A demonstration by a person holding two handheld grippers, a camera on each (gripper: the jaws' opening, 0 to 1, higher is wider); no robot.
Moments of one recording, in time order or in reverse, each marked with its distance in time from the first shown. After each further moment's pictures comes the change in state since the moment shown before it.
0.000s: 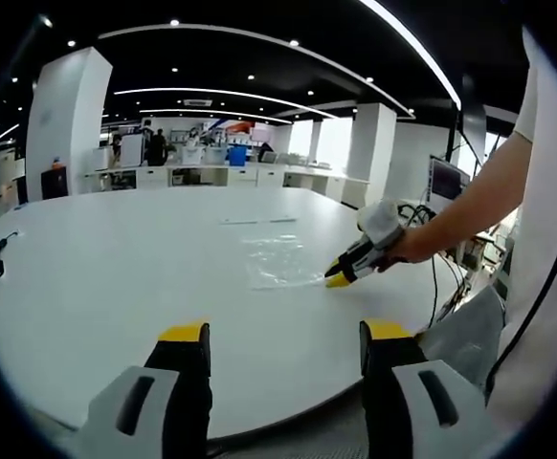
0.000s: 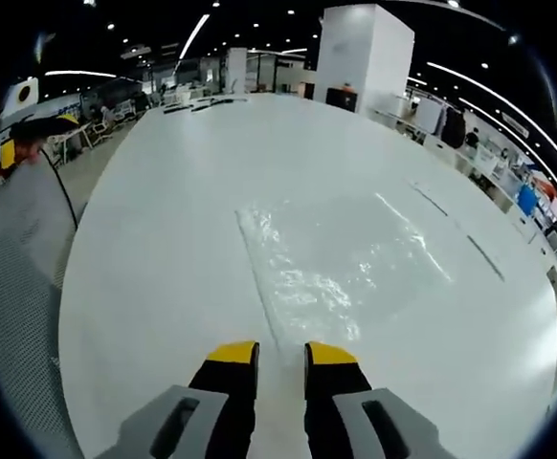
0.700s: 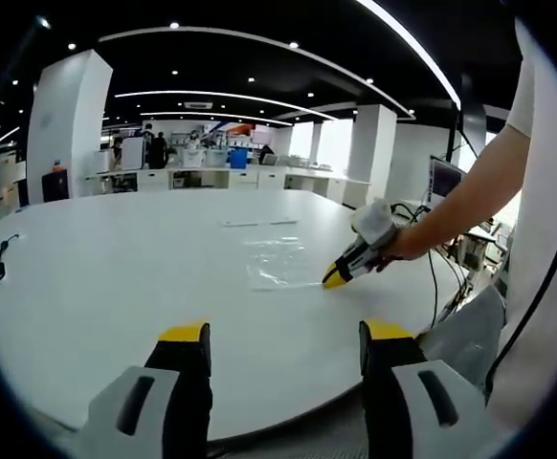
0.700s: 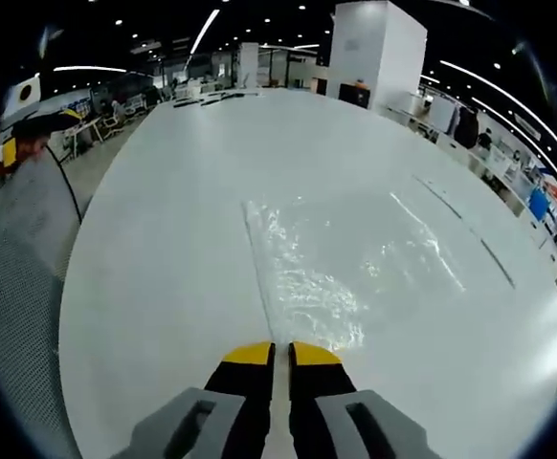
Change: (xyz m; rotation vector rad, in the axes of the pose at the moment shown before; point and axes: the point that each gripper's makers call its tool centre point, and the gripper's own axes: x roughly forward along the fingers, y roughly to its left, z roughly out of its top) left arm 0.000 -0.001 0.003 0.008 -0.009 0.006; right arm 0.005 0.001 0.003 -0.029 0.020 0.053
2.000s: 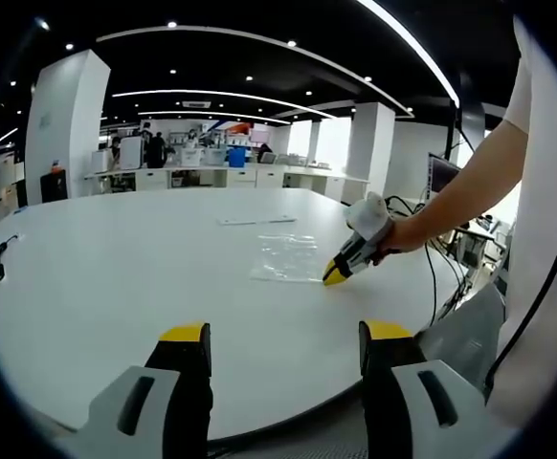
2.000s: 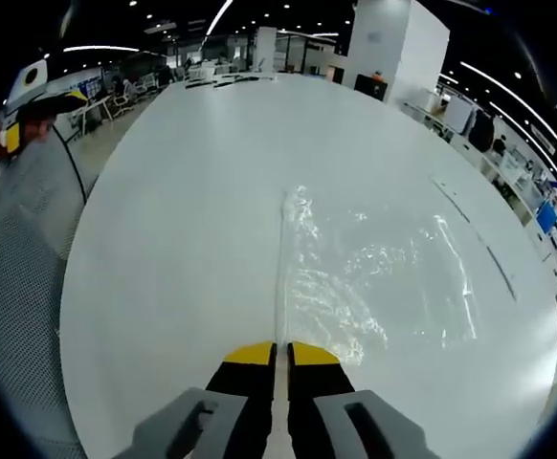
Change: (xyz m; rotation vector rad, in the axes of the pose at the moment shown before) left arm 0.001 -0.003 -0.001 0.006 0.010 -0.007; right arm 0.005 -0.003 -0.007 -0.069 0.096 0.026
